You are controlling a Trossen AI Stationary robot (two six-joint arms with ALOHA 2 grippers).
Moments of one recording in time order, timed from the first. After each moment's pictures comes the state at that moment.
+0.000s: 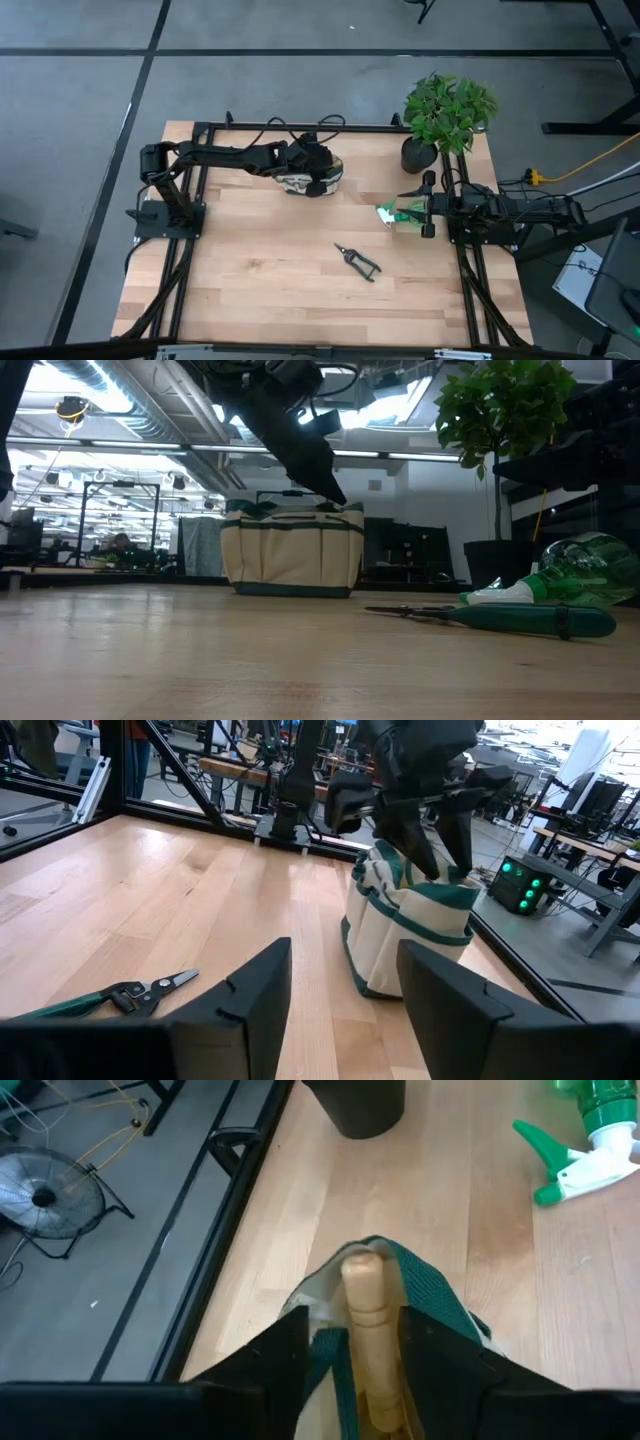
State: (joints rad) left arm 0.26 1.71 1.19 -0.11 -0.22 0.26; right arm 0.00 0.10 0.01 0.02 0.05 -0.22
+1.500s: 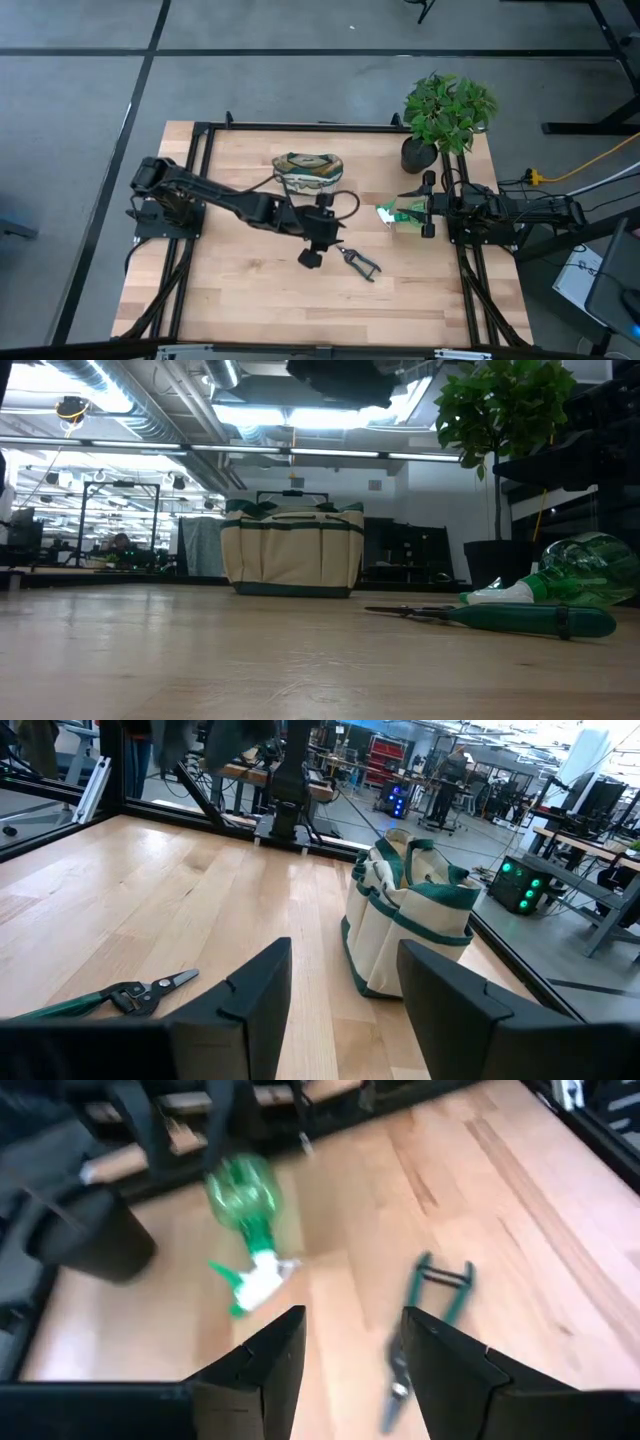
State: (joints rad) left arm -0.21 1.70 1.33 -0.24 -0.22 0.17; right arm 0.00 0.10 0.01 0.02 0.05 -0.22
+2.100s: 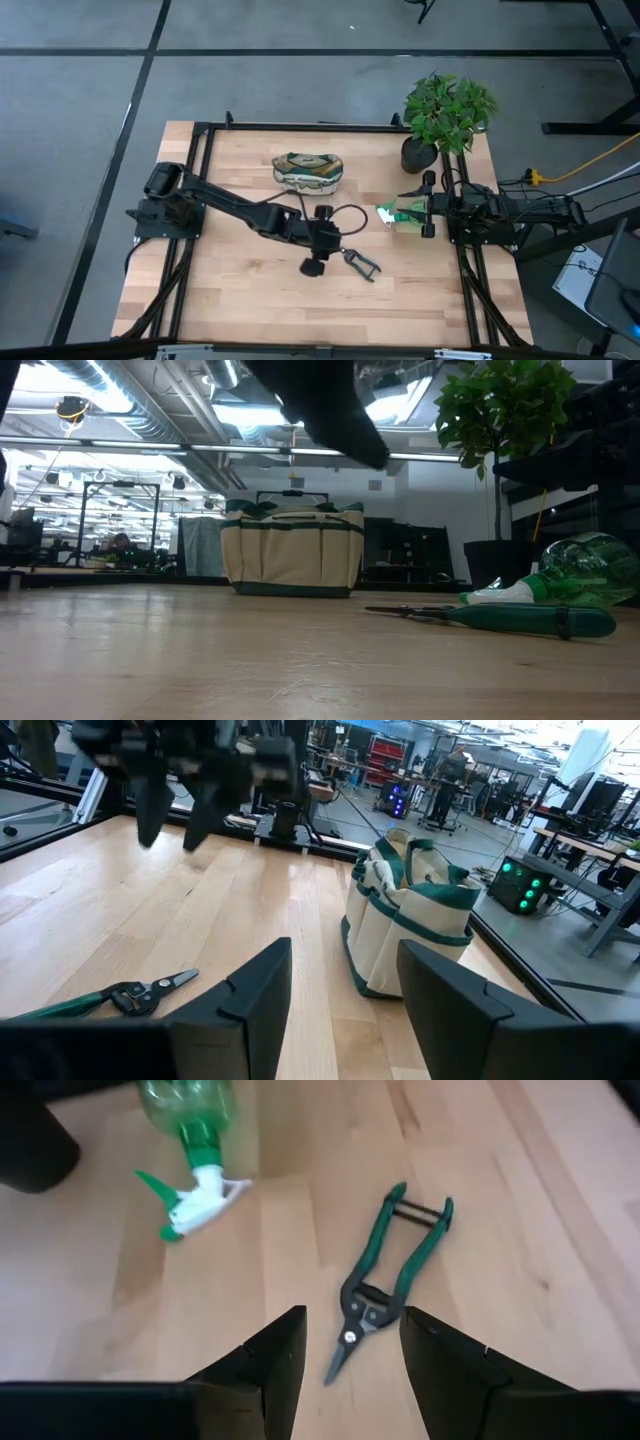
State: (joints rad) left arm -0.23 1.81 1.33 -0.28 -0.21 0.01; right arm 0.00 0.10 0.01 0.02 0.05 -0.22
